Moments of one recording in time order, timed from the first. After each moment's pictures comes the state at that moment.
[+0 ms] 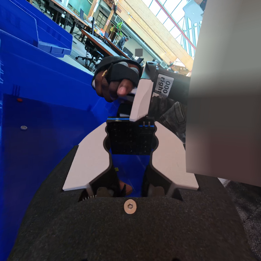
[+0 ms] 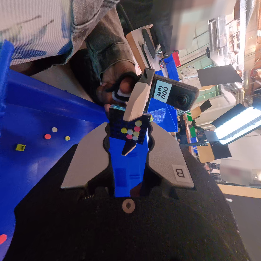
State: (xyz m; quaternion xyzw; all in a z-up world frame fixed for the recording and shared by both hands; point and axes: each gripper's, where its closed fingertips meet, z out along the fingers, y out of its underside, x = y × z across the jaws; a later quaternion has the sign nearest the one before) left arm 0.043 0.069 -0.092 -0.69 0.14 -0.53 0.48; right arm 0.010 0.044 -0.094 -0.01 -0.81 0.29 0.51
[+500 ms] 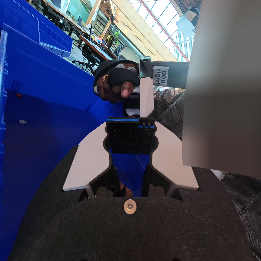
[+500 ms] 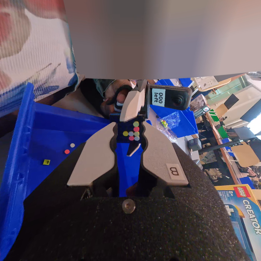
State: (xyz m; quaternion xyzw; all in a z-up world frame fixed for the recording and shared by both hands) left arm 0.035 0.067 -0.096 -0.67 0.12 -0.55 0.48; right arm 0.017 0.040 -0.087 -0.06 -0.80 0.39 0.45
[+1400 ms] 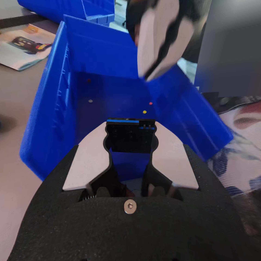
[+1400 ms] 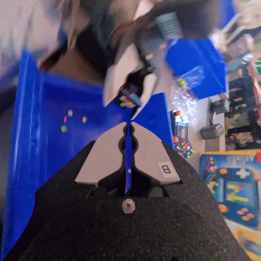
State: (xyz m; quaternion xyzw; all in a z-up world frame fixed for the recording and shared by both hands) left arm -0.001 0.073 -0.150 -0.80 0.21 -0.29 0.48; right arm 0.013 0.087 -0.106 -0.16 -0.87 0.31 0.36
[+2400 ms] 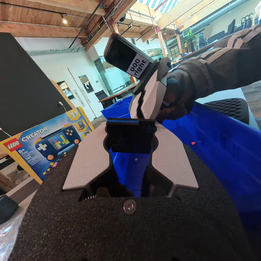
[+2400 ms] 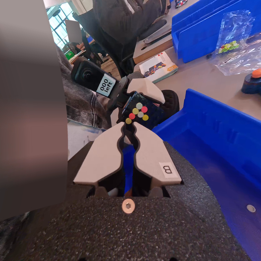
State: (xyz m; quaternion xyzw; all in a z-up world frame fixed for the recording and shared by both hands) left arm 0.005 0.082 -0.078 -0.59 0.27 -0.02 0.76; right arm 0.004 0.045 -0.083 -0.45 -0.65 0.60 0.07
